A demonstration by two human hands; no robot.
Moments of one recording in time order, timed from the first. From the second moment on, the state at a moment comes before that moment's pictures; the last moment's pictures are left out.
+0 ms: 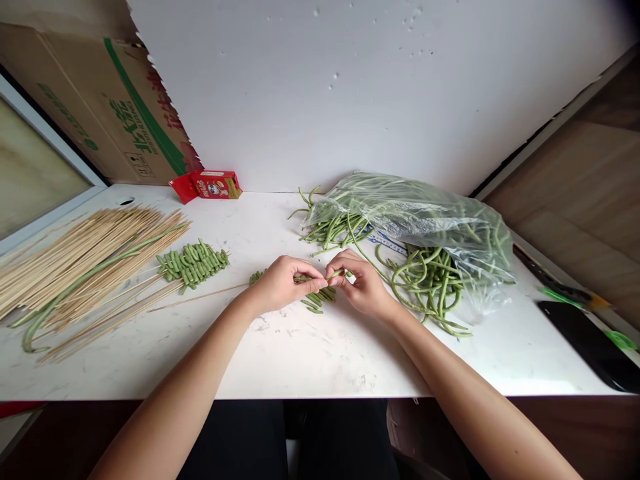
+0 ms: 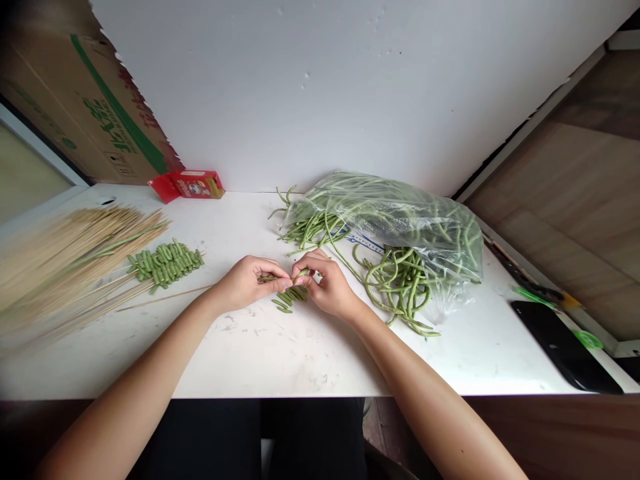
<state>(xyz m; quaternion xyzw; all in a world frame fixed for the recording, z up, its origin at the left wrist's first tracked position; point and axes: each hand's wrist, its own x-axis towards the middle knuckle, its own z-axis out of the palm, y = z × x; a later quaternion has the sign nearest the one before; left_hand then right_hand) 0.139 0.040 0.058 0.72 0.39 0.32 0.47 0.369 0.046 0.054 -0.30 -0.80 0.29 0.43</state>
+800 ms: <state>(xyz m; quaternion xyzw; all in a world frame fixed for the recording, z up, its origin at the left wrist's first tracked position) 0.125 0.059 0.045 0.64 0.36 0.38 0.57 0.389 0.064 0.039 -0.41 -0.86 0.16 0.26</state>
